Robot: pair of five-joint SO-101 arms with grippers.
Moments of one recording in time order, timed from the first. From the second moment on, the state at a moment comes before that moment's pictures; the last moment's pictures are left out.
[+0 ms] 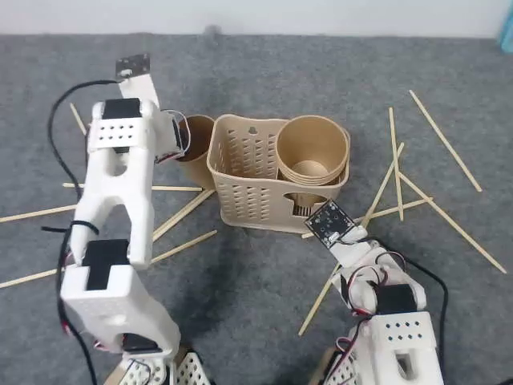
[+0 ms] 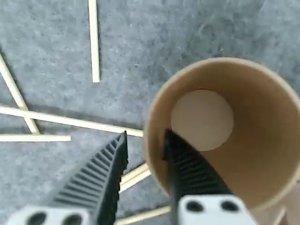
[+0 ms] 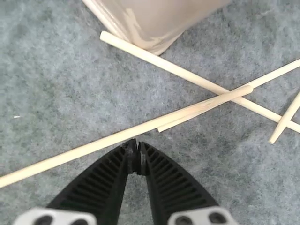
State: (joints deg) left arm -9.5 13.8 -1.5 78.0 16.0; right arm -10.0 -74.5 86.2 58.8 35.1
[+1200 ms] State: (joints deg) left arm -12.7 0.4 -35.8 98.7 20.8; right arm -10.0 -74.5 86.2 58.8 35.1
